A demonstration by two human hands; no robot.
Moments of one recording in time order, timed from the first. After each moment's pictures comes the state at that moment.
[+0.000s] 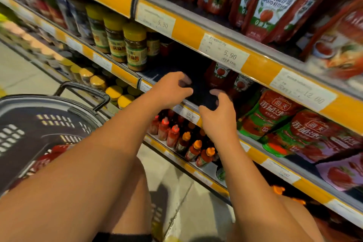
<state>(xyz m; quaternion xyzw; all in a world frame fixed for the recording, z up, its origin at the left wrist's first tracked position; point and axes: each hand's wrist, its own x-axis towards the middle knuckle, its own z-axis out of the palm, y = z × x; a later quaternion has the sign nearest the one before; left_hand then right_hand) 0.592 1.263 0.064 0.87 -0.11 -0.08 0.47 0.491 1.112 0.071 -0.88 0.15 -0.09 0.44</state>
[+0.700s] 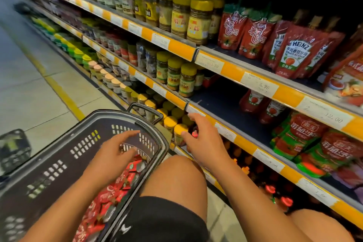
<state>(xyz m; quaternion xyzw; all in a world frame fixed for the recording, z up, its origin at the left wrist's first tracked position) 0.363 1.511 0.058 0.89 0.05 0.01 0.45 0.422 1.248 0.108 -0.93 -0.09 -0.01 0.36</state>
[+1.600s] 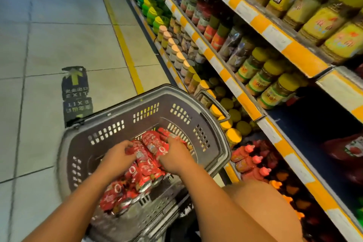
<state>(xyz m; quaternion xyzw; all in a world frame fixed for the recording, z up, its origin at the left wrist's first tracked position) 0.311 1.668 -0.095 0.83 0.34 -0.09 0.44 0.416 1.500 -0.029 -0.91 -0.21 0.31 0.17</state>
